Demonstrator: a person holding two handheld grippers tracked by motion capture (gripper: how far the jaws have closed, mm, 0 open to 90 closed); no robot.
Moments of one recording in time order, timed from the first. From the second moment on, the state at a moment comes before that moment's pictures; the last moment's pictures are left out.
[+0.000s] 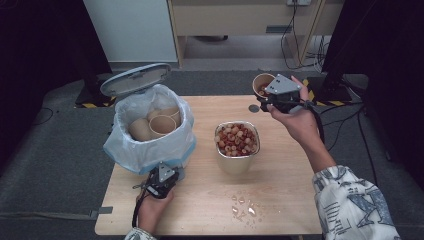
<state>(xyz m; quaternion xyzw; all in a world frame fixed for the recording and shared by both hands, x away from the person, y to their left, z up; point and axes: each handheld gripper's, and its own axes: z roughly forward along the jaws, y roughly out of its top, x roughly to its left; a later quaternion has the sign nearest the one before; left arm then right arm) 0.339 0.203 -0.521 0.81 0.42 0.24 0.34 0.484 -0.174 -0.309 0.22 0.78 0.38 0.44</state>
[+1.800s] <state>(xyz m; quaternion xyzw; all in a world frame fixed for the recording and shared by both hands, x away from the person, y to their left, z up) 0.339 0.202 -0.521 0.81 0.42 0.24 0.34 0.470 -0.154 -0.296 0.08 0.81 0.32 0.49</state>
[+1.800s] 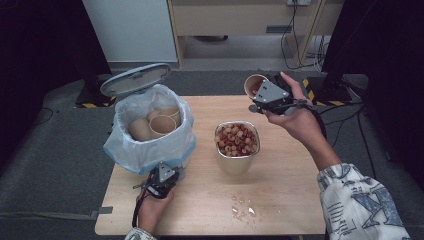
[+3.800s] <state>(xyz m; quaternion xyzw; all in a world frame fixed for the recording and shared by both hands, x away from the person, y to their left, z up) 0.339 0.203 -0.521 0.81 0.43 0.24 0.34 0.453 -0.140 -0.284 -0.02 0.80 0.23 0.55</state>
